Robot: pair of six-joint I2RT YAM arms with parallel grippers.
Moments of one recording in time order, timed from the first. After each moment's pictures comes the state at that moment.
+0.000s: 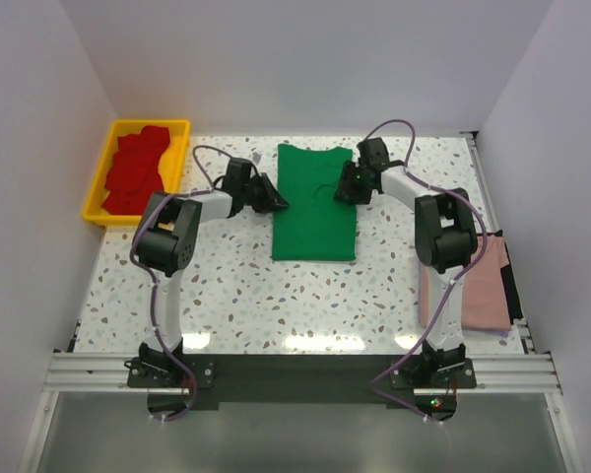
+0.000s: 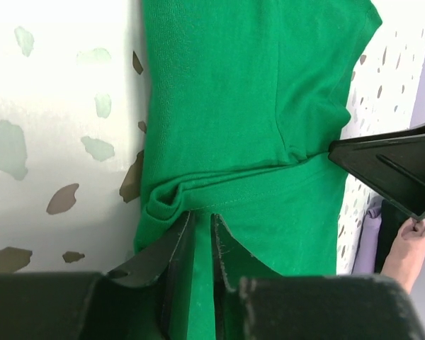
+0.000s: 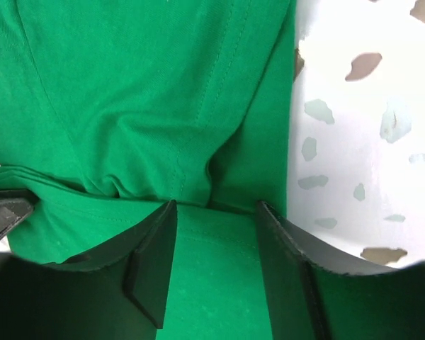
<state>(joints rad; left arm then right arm) -0.31 2.17 1.34 0.11 0.40 -0.77 0.26 2.19 1.64 -0.41 -0.15 0.48</state>
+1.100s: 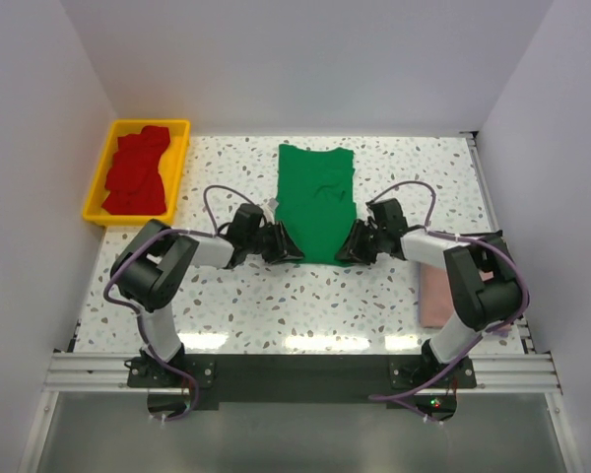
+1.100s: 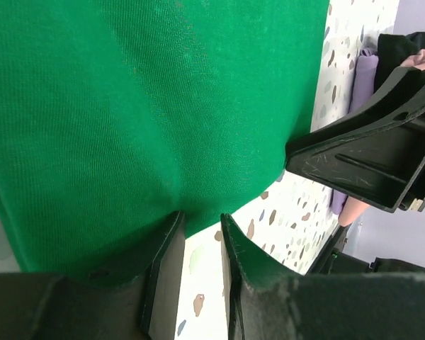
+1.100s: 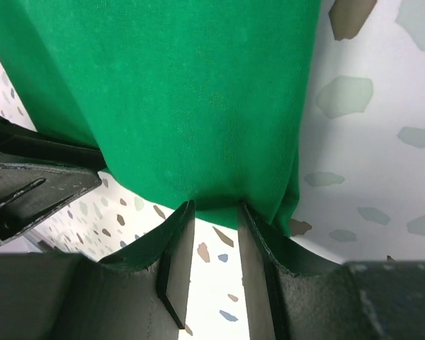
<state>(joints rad) -0.51 1.84 0.79 0.35 0.48 -0.85 0.33 1.66 0.80 -0.10 -0.36 0.70</state>
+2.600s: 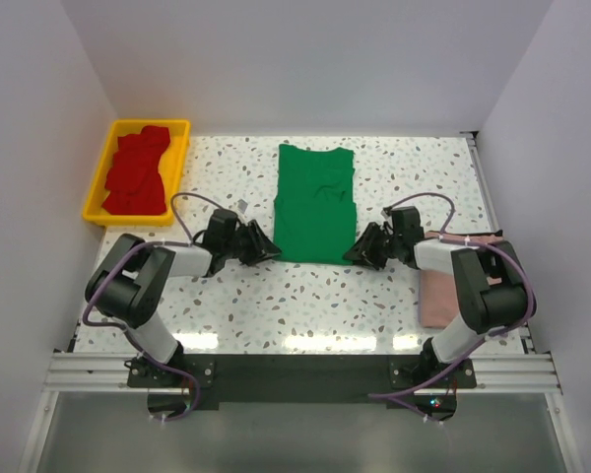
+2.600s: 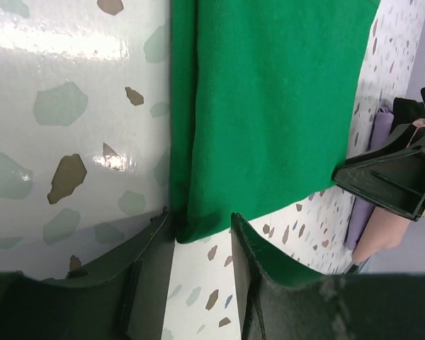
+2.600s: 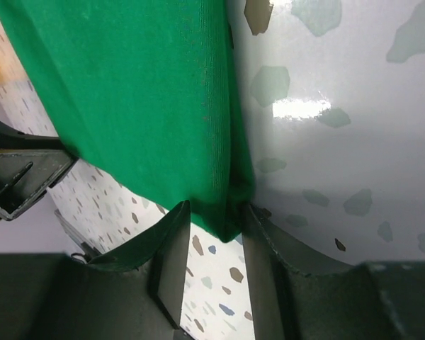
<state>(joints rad) -0.39 1.68 0.62 0.36 0.37 -0.85 0.21 1.62 0.66 0.05 -0.48 0.77</state>
